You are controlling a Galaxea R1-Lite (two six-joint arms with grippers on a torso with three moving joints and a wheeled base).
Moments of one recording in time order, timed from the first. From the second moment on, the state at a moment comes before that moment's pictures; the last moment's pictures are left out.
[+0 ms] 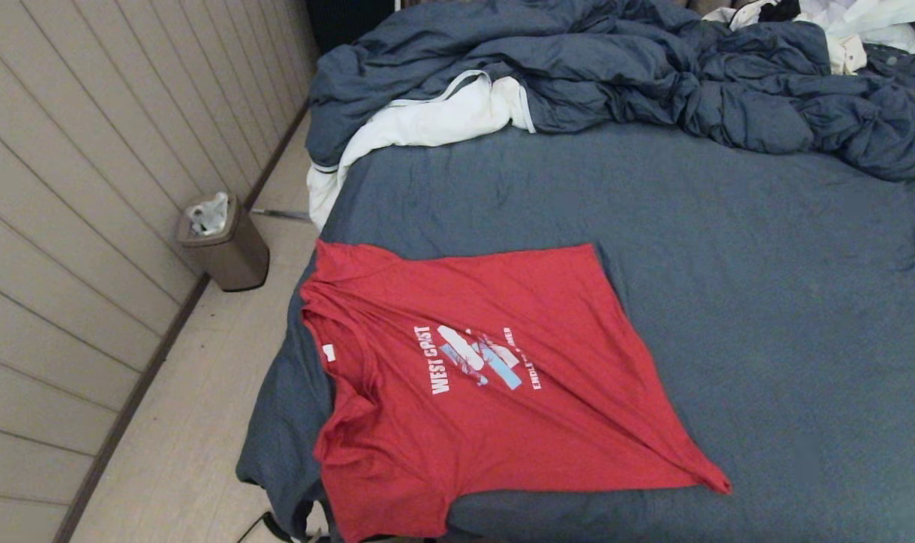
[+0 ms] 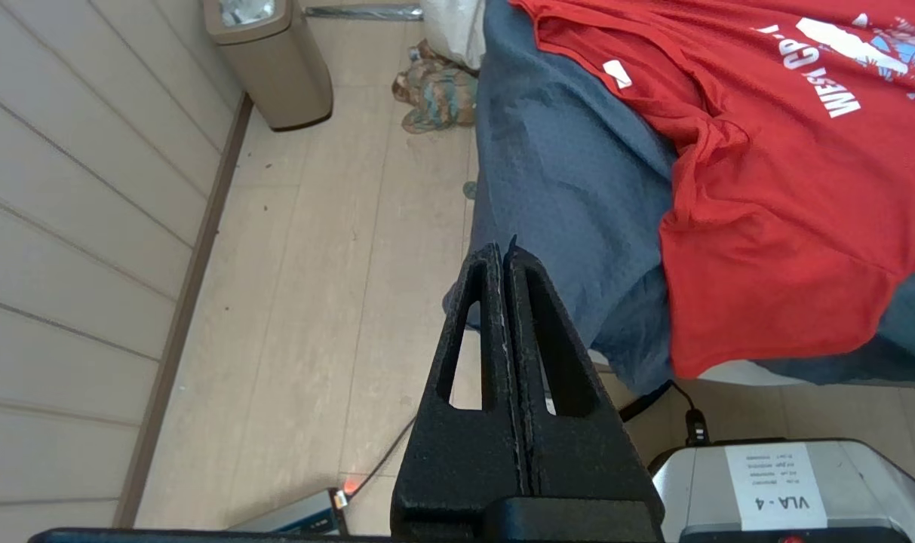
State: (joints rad) left arm 0.00 0.00 -0.03 0.08 -0.03 0.11; right arm 0.19 0.27 0.00 -0.03 0.00 -0.02
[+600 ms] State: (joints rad) left arm 0.00 0.00 -0.02 0.07 -0.01 0.03; right arm -0.01 0.08 0.00 0.01 0.00 -0.03
